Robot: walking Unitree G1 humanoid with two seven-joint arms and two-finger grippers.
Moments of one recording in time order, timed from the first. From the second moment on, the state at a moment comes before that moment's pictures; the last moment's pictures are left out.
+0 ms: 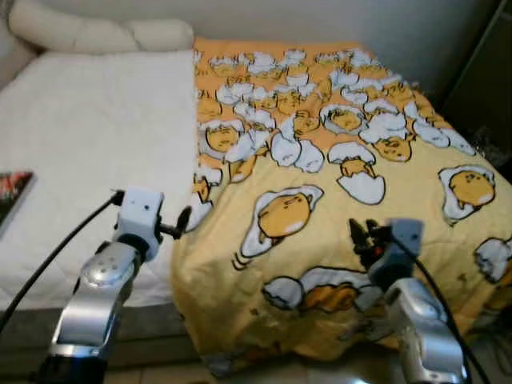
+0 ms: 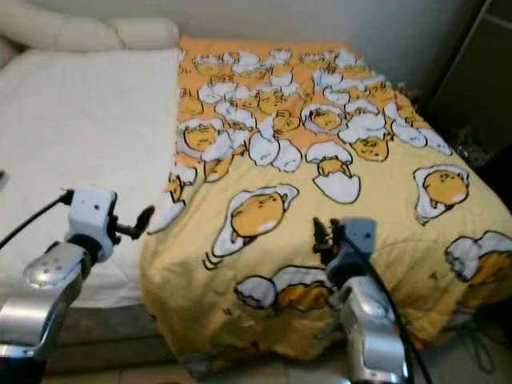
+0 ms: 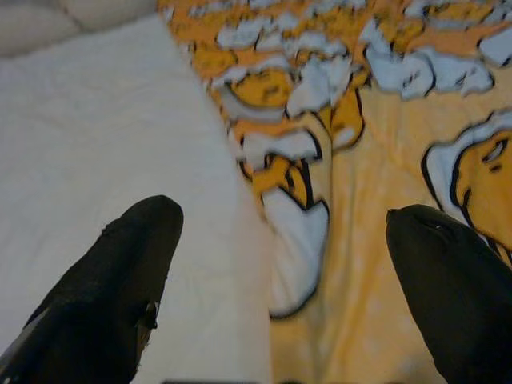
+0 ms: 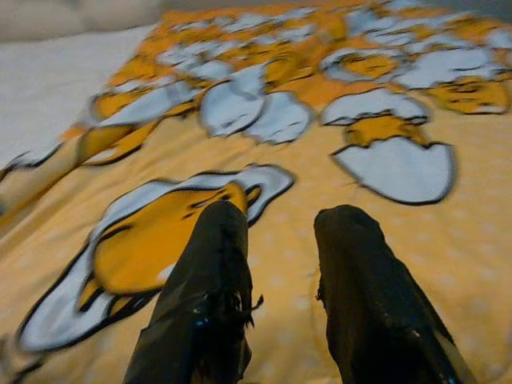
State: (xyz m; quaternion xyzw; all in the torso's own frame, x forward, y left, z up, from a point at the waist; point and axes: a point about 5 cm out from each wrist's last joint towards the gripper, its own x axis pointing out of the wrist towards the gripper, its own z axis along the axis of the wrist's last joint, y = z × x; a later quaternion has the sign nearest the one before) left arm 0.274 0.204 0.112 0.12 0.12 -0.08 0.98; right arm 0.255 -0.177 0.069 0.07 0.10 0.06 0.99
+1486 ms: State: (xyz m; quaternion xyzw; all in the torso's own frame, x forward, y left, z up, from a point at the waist) left arm 0.286 0.204 0.115 0.12 0.11 -0.08 0.98; right arm 0.266 -0.152 0.066 0.11 0.11 0.05 0.99
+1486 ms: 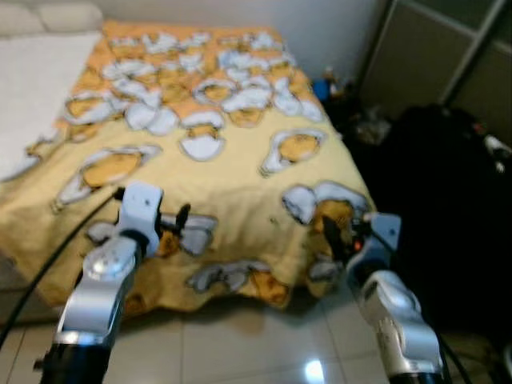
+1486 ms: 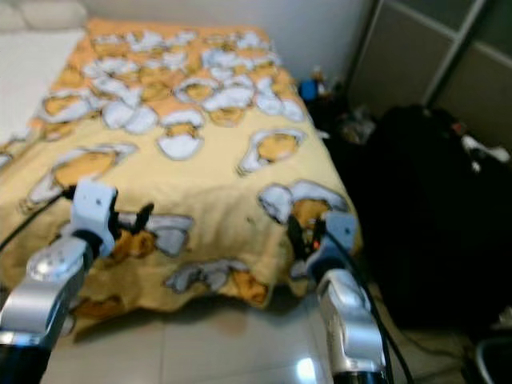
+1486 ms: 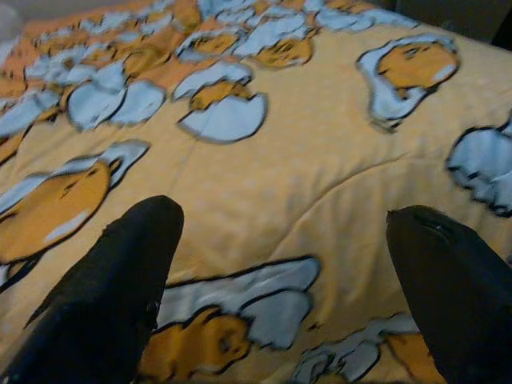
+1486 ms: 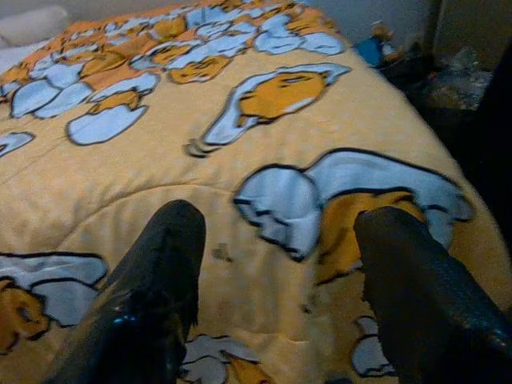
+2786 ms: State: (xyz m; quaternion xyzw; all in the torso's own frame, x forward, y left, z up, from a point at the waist) left arm 0.291 0.181 0.120 0.11 0.10 -0.13 0.98; right arm 0.260 -0.158 0.051 0.11 0.13 0.00 0.99
